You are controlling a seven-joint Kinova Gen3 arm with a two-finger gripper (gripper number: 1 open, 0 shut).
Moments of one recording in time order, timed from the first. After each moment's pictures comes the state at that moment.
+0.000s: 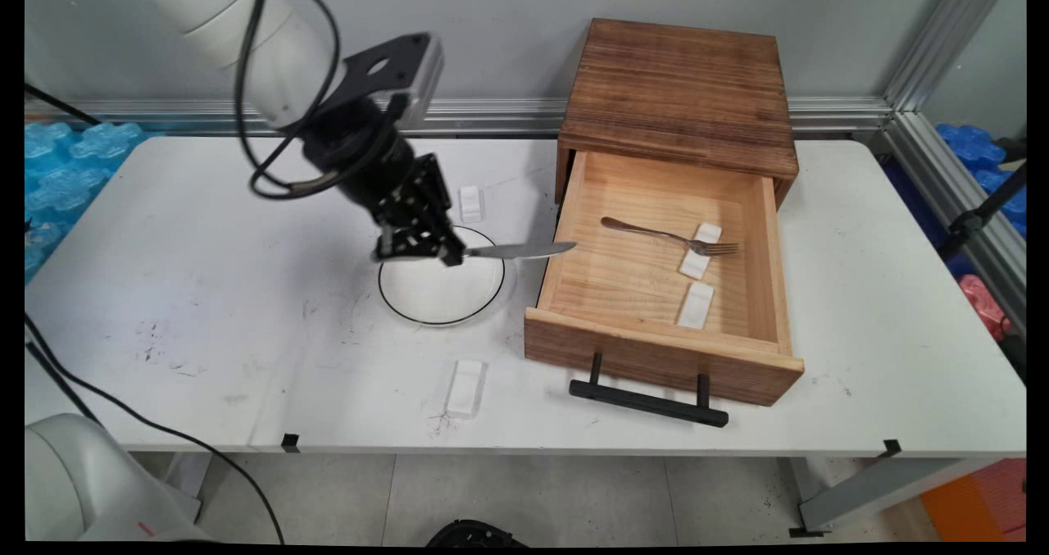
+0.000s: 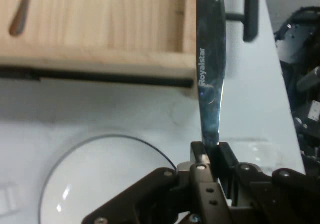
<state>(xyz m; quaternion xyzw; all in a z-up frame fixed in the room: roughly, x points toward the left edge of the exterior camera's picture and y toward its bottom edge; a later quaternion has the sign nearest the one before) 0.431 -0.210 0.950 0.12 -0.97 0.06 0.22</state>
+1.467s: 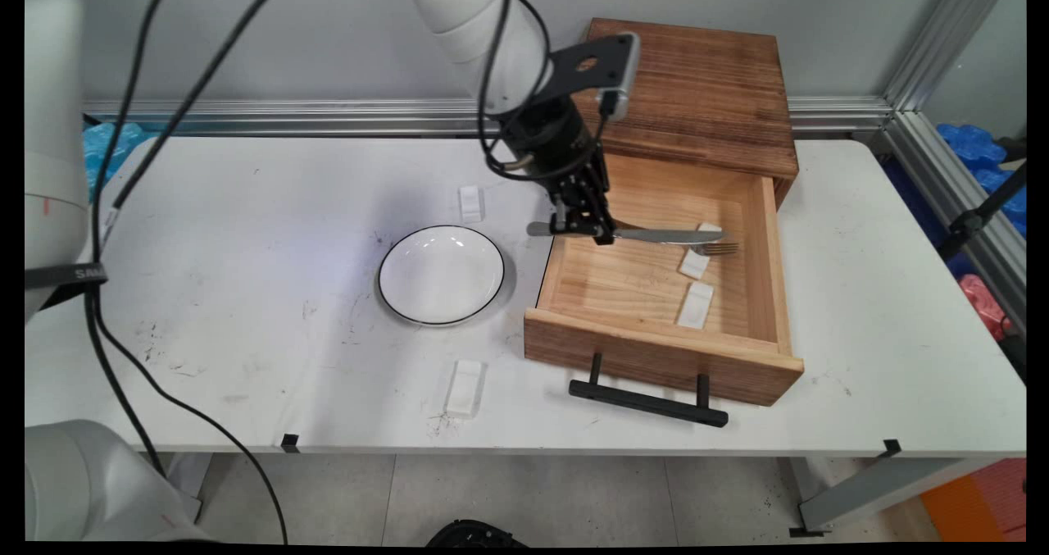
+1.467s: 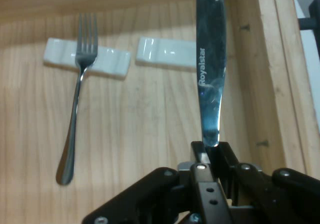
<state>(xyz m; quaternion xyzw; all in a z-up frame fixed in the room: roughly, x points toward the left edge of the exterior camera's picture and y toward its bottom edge) 0.311 -0.329 0.919 0.04 -0.97 0.07 0.24</state>
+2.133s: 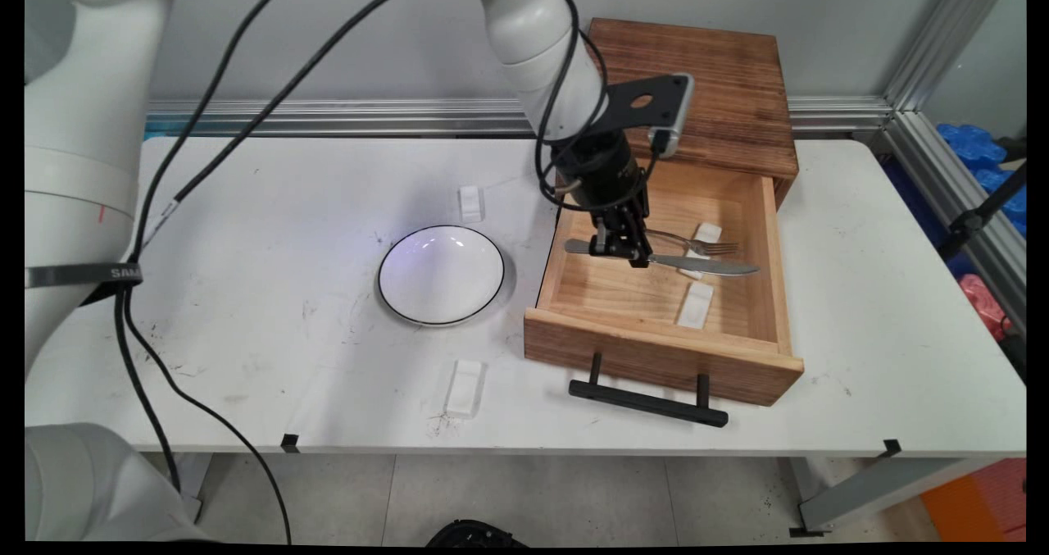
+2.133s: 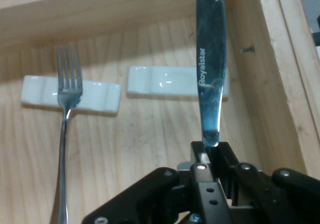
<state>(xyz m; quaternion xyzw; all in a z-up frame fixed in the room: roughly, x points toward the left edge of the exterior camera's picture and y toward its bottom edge) 0.266 -0.354 0.889 -0.01 -0.97 0.05 0.24</state>
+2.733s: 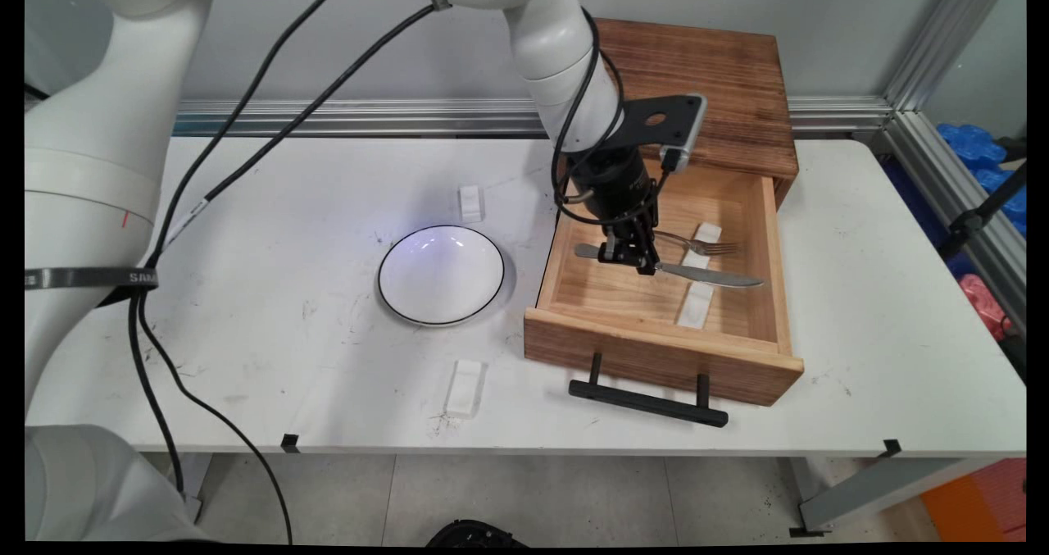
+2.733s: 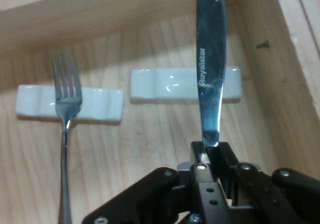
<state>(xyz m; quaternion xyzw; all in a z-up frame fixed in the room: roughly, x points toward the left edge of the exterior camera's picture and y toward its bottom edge) 0.253 -0.370 0.870 -0.03 -0.97 0.05 0.23</state>
